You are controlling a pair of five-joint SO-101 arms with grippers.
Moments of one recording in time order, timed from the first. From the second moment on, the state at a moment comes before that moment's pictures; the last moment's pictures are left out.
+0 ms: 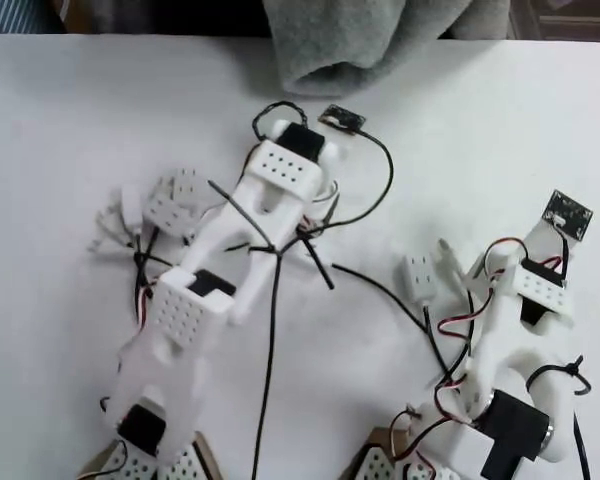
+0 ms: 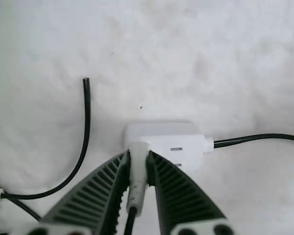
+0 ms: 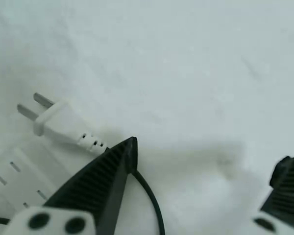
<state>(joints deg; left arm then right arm) 24.0 46.5 -44.7 96.8 3.6 26.8 -13.3 49.4 41.4 -5.3</state>
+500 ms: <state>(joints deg) 23.9 48.1 -45.0 98.1 3.6 26.8 -13.3 49.4 41.4 -5.3</state>
